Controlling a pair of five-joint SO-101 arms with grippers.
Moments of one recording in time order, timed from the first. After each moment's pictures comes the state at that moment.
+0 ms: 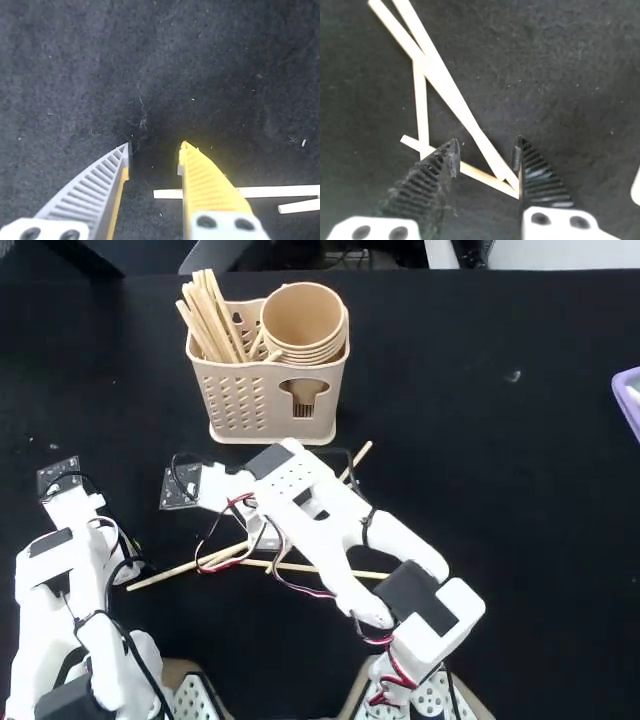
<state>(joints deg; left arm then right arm) -33.1 -31.6 68.1 48.3 -6.1 -39.5 9.9 18.9 67.4 47.3</state>
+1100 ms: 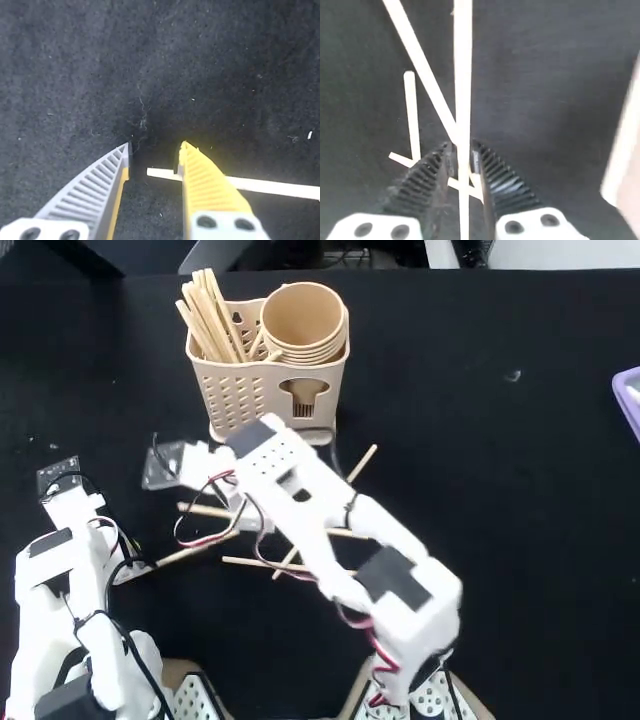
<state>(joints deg) -33.1 -31.6 68.1 48.3 -6.1 -40.2 14.9 1.9 76.0 44.2</state>
